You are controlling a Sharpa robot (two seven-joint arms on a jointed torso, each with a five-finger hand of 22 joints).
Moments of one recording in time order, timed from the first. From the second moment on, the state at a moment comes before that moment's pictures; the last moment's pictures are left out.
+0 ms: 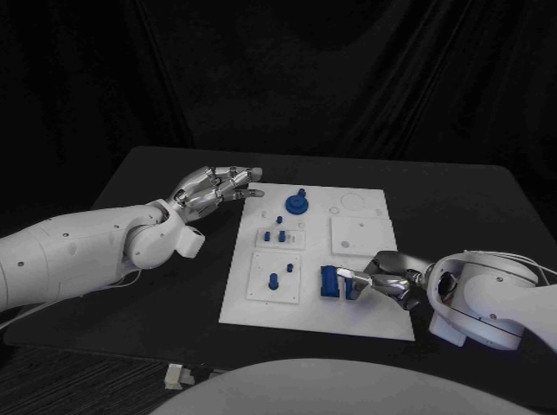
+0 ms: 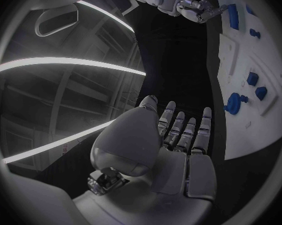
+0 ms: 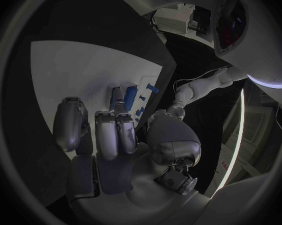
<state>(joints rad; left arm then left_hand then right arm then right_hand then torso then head) 1.11 -0.87 -0.21 1.30 -0.15 0.20 0.68 1.51 0.21 -0.11 0.28 0.49 0.64 0.17 0.13 0.06 0.22 0.20 0.40 0.05 0.17 0.20 0.18 0.04 0.09 0.31 0.29 0.15 0.43 1.10 -1.00 -0.21 1.84 -1.04 -0.10 -0.34 0.71 0.22 -0.42 0.29 0.05 0.94 0.12 0.06 0.18 1.47 0.03 1.57 1.31 1.47 -0.04 1.55 1.31 0.06 1.47 0.07 1.26 1.31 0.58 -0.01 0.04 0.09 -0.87</state>
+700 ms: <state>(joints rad) 1.11 -0.90 -0.21 1.33 -0.15 0.20 0.68 1.52 0.20 -0.11 0.29 0.48 0.66 0.18 0.13 0.07 0.21 0.20 0.39 0.05 0.14 0.20 0.16 0.04 0.09 0.27 0.29 0.13 0.38 1.17 -1.07 -0.21 1.87 -0.93 -0.31 -0.16 0.80 0.25 -0.43 0.29 0.06 1.11 0.07 0.14 0.20 1.47 0.00 1.51 1.31 1.40 -0.06 1.32 1.00 0.14 1.27 0.05 0.83 1.30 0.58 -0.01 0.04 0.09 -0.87</state>
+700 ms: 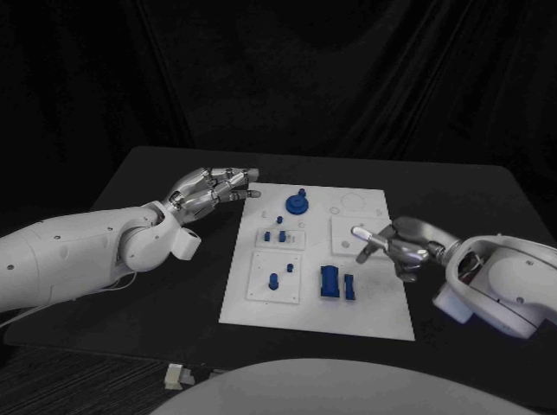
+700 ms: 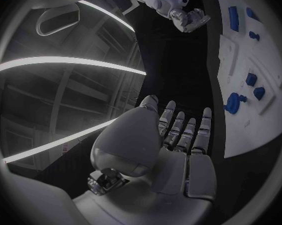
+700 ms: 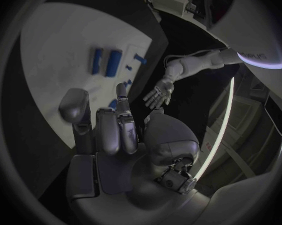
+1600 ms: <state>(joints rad) 1.11 -0.90 -0.21 1.38 -0.15 0.08 0.68 1.27 0.23 -0.24 0.28 0.31 0.49 0.11 0.06 0.04 0.06 0.08 0.20 0.03 0.01 0.14 0.03 0.01 0.17 0.10 0.26 0.05 0.24 1.21 -1.05 -0.21 1.76 -0.38 -0.49 0.42 0.62 0.16 -0.26 0.19 0.02 0.33 0.00 0.01 0.01 0.01 0.04 0.16 0.10 0.01 0.11 0.01 0.00 0.11 0.00 0.18 0.00 0.01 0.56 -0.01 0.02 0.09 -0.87</state>
